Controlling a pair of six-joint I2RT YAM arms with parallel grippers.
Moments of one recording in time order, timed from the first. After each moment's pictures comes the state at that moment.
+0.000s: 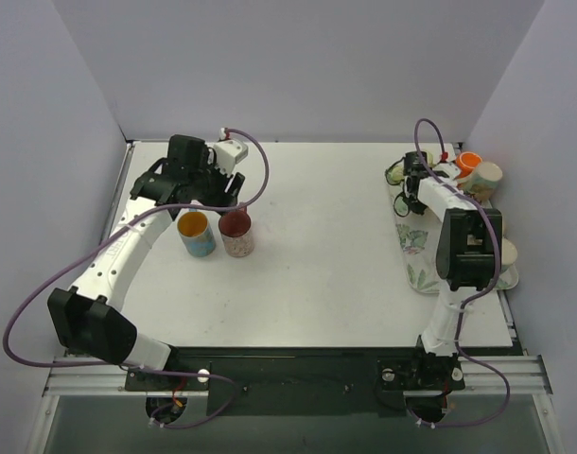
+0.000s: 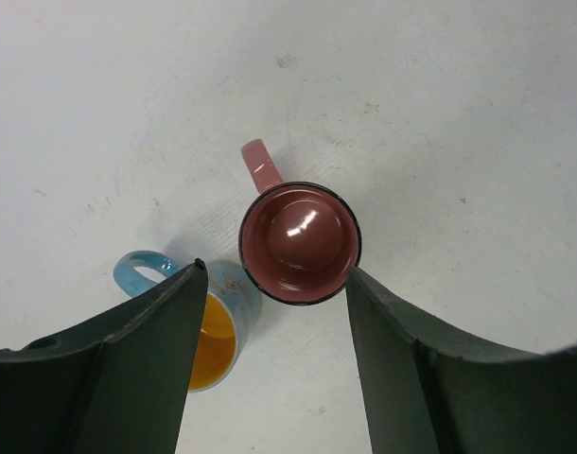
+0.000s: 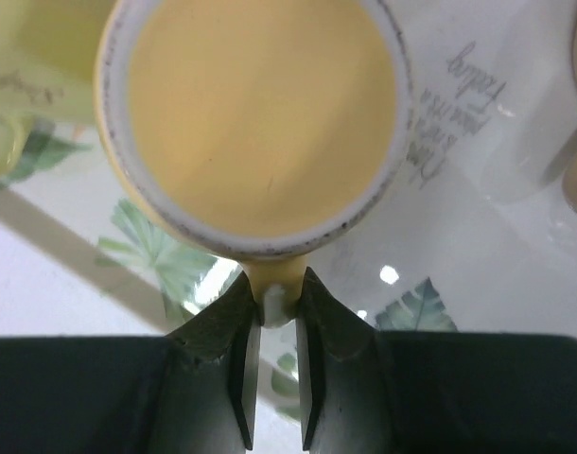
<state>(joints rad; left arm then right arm) -0.34 1.46 1.48 -0.75 0.15 0.26 0.01 1.99 1.43 -0.50 0.55 0.81</state>
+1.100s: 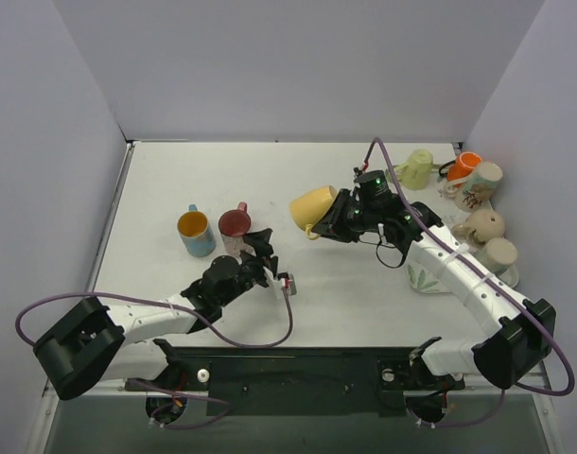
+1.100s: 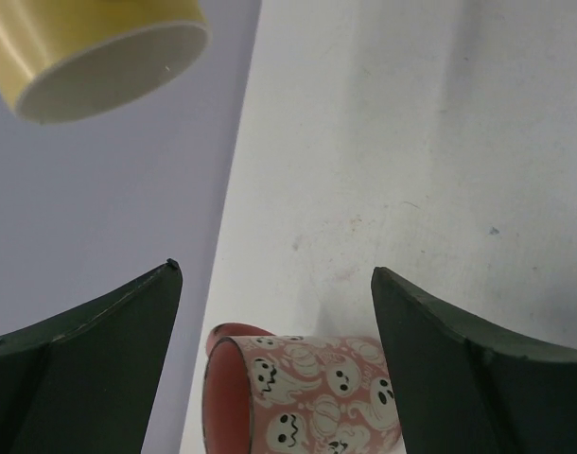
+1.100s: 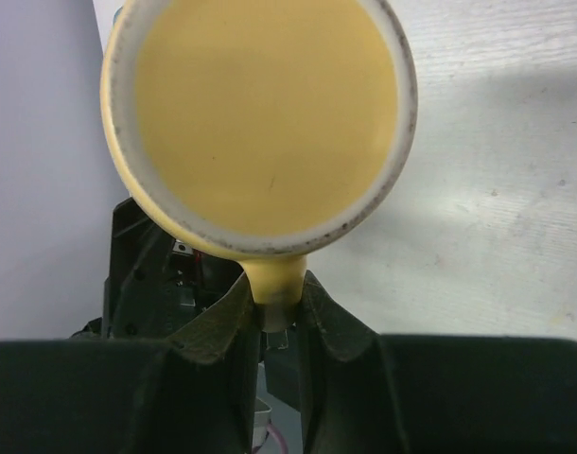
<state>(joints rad) -0.85 1.23 0.39 0.66 -0.04 1.03 0.54 1.31 1.18 -0.61 -0.19 0.89</state>
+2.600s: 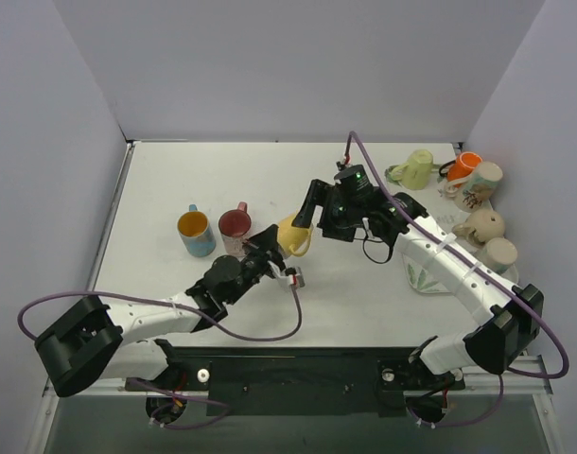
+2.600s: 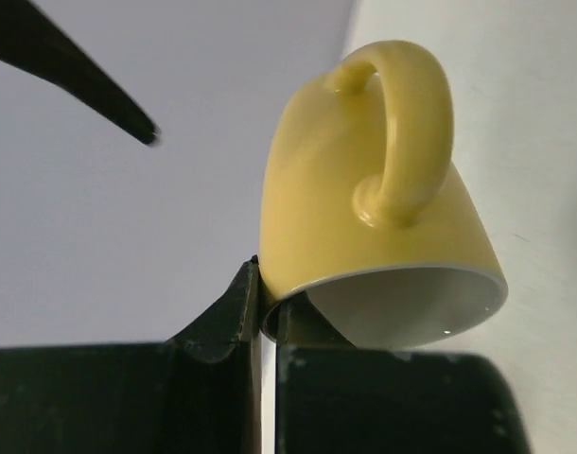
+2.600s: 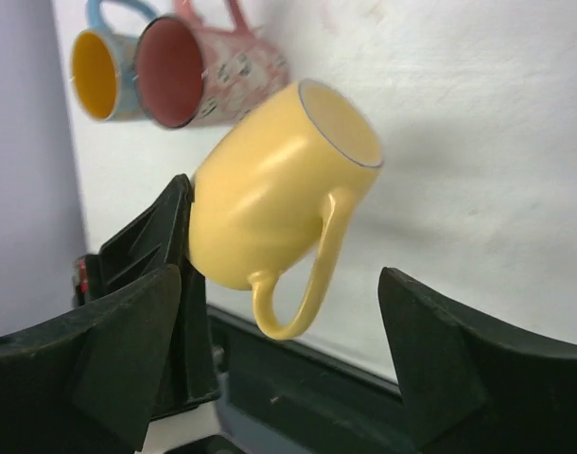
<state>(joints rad) -0.90 1.24 0.36 0.98 -0.16 1.23 0.67 1.41 1.33 -0.68 -0.10 0.83</state>
